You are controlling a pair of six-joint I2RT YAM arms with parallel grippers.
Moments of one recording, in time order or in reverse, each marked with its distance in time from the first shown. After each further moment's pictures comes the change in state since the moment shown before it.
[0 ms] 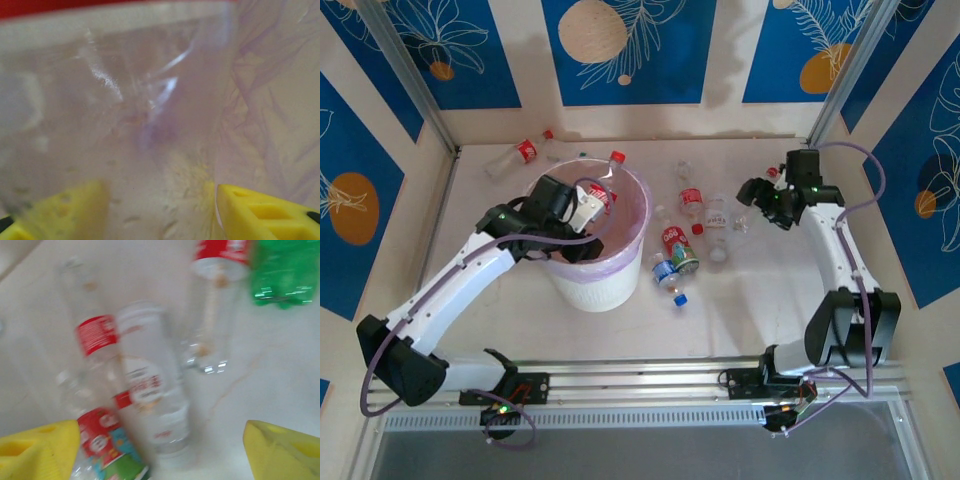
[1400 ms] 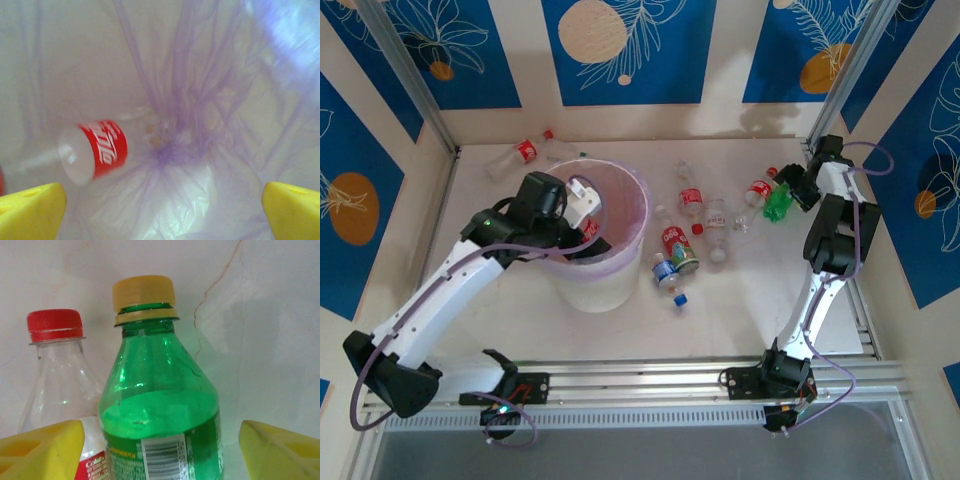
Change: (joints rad) left arm 0.002 -0.077 0.029 0.068 0.028 0.094; right arm -0.240 0.770 0.546 0.063 -0.037 0.022
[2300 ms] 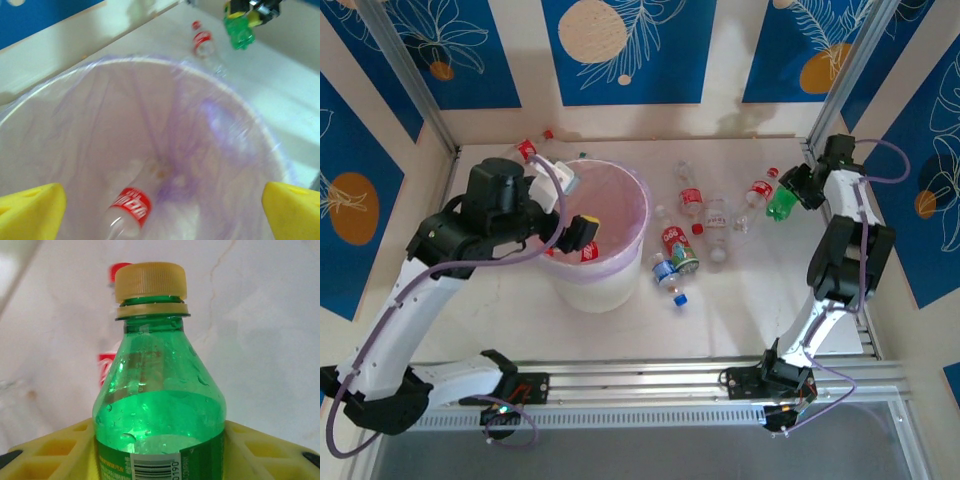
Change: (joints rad) left arm 0.000 -0.066 0.235 -0.051 0.043 -0.089; right arm 0.008 -0.373 -0.269 0.019 -0.047 -0.019
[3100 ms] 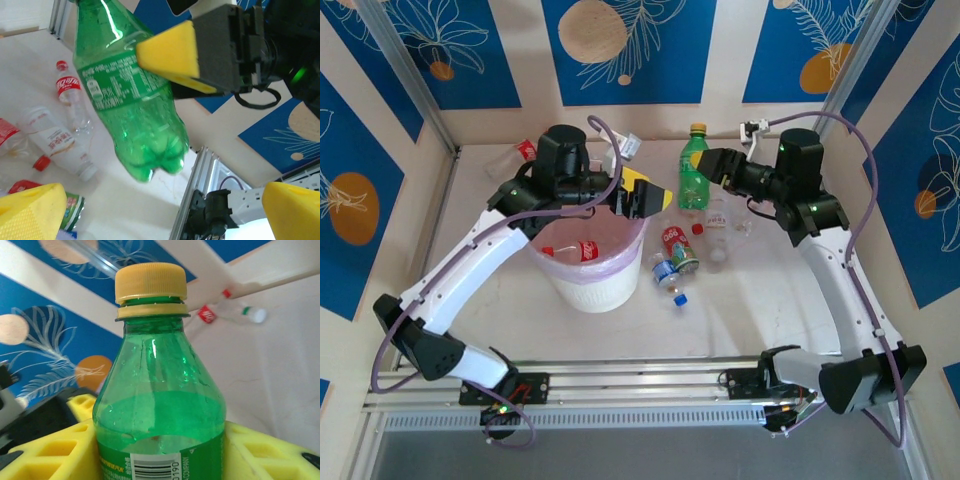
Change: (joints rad) left arm -0.088 0.303 0.044 0.478 0.451 -0.448; right arm 0.524 -0.631 -0.190 0.291 -0.448 0.240
